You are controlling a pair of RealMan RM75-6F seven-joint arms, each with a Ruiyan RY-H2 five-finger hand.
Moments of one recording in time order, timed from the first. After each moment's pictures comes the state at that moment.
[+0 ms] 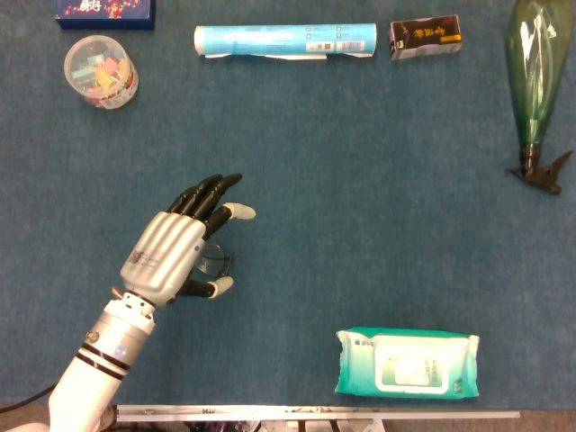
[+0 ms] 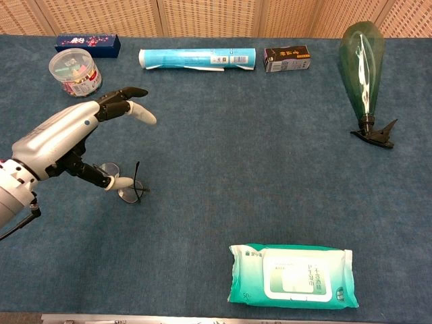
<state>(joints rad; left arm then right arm) -0.35 -1.40 -0.01 -2.05 1.41 1.20 0.28 0.04 -0.97 0.15 -1.68 -1.50 1.60 0.21</state>
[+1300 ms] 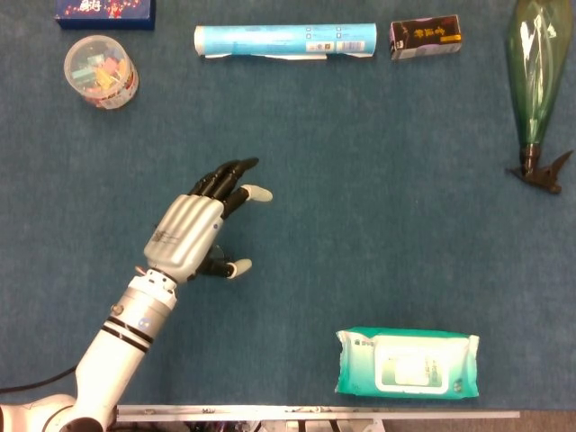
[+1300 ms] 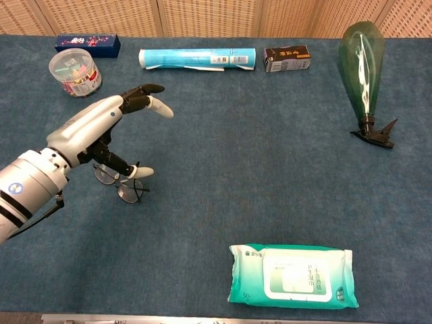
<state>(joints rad) -0.43 -1.49 -0.08 -1.94 1.31 1.15 0.23 0.04 -0.97 0.15 -1.68 -1.50 1.61 0.21</state>
